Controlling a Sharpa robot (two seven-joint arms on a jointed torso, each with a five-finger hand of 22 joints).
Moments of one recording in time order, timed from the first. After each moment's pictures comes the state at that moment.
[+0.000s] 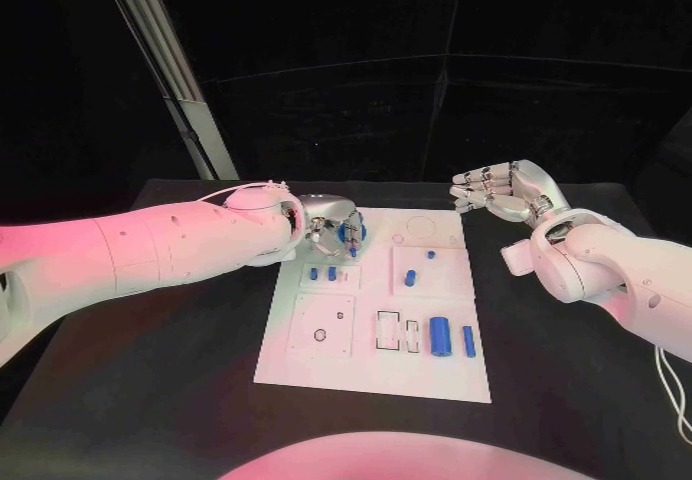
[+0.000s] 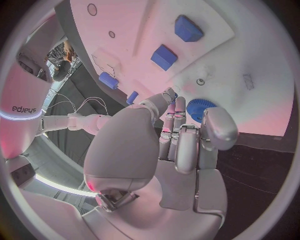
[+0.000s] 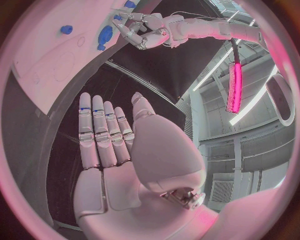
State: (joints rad) left arm 1.30 -0.63 -0.22 1.23 -1.32 -0.11 0.14; left_hand 1.39 -0.11 0.47 -0.02 0.05 1.03 0.14 0.29 0.07 1.09 0.06 0.42 0.07 1.47 -0.01 1.44 1.27 0.12 1.42 0.08 1.16 1.08; right arm 1.07 -0.81 0.12 1.40 -0.67 -0.42 0.26; right_hand 1.47 0.04 -0.12 0.17 0.29 0.92 0.23 0.06 0.07 1.03 0.17 0.18 0.06 1.14 0.13 0.08 0.17 0.17 1.01 0.22 0.29 0.15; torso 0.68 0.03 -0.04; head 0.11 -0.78
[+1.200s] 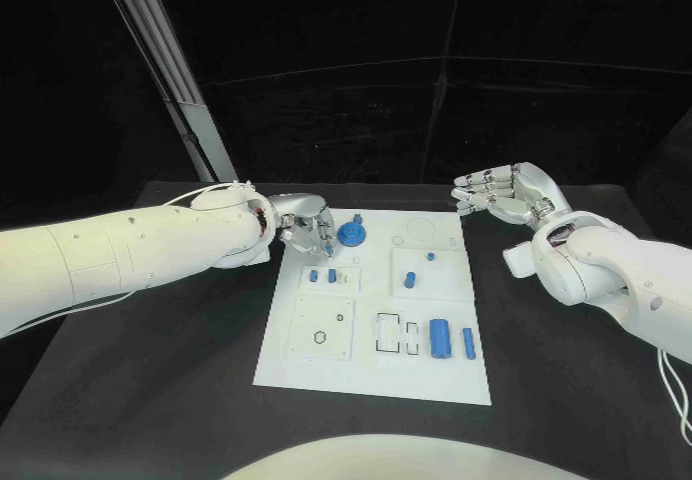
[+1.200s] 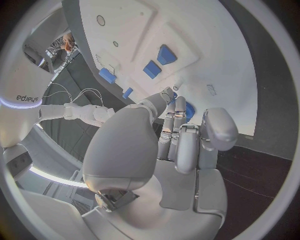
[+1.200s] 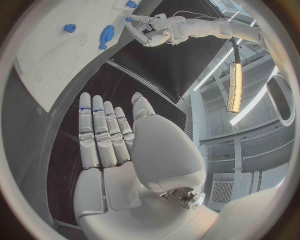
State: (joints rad) left arm 1.31 -0.74 -0.21 1.27 -1.24 -0.10 0.13; left_hand 1.37 -0.12 0.48 -0.02 0.05 1.03 0.14 0.28 0.07 1.10 0.07 0.41 0.07 1.47 -0.01 1.44 1.26 0.12 1.42 0.08 1.16 1.09; right arm 1.07 -0.82 0.12 1.40 -0.67 -0.42 0.26; right_hand 1.47 0.04 -0.12 0.17 0.29 0.92 0.23 0.06 0.07 1.03 0.17 0.18 0.06 1.14 0.13 0.08 0.17 0.17 1.01 0.22 0.29 0.15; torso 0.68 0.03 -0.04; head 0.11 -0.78
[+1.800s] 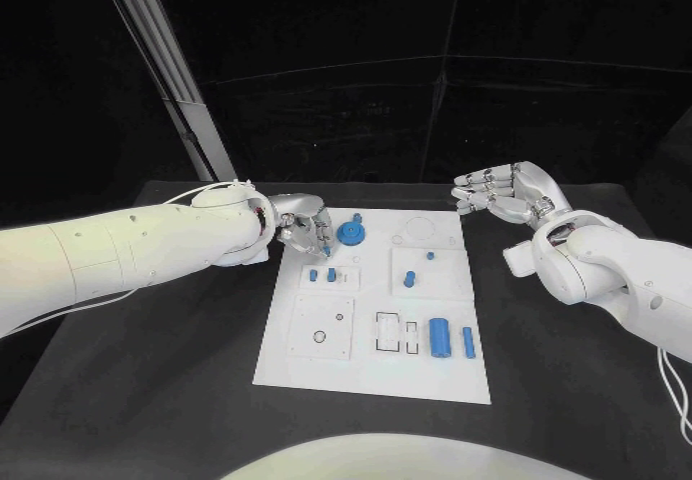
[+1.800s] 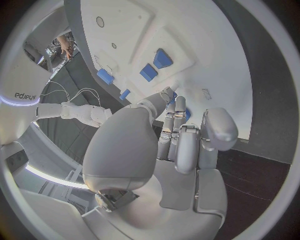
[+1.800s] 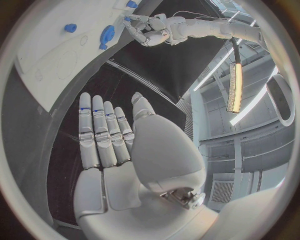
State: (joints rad) left arm 1.31 -0.73 -0.21 1.25 -1.23 -0.07 0.10; left_hand 1.37 -0.13 0.47 -0.02 0.05 1.04 0.13 0.28 0.07 1.10 0.06 0.40 0.07 1.47 -0.01 1.44 1.26 0.12 1.42 0.08 1.16 1.08; right arm 1.07 -0.82 0.12 1.40 -0.67 -0.42 0.26; right_hand 1.47 0.04 -0.12 0.17 0.29 0.92 0.23 0.06 0.07 1.03 0.17 0.18 0.06 1.14 0.13 0.08 0.17 0.17 1.01 0.22 0.29 0.15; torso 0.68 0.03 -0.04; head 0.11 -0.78
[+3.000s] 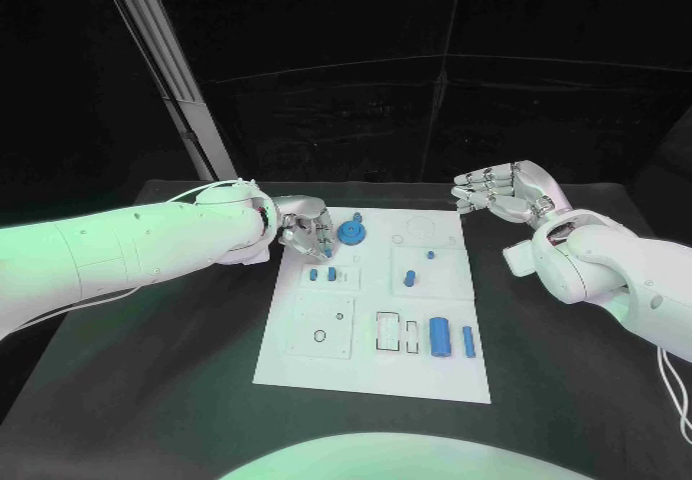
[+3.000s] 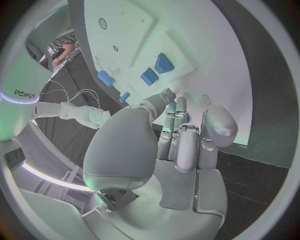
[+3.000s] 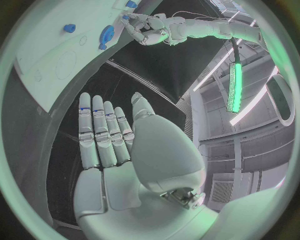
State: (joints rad) left arm 1.31 -0.72 -0.21 1.24 -1.23 -0.02 0.08; left_hand 1.36 -0.13 0.48 -0.03 0.05 1.02 0.14 0.24 0.07 1.09 0.08 0.37 0.07 1.47 -0.01 1.43 1.23 0.12 1.42 0.09 1.14 1.06; right arm 1.07 -0.82 0.12 1.40 -0.67 -0.42 0.26; right_hand 1.47 0.04 -0.13 0.17 0.29 0.92 0.23 0.06 0.07 1.03 0.17 0.19 0.06 1.14 0.13 0.08 0.16 0.17 1.01 0.22 0.28 0.15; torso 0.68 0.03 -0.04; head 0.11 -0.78
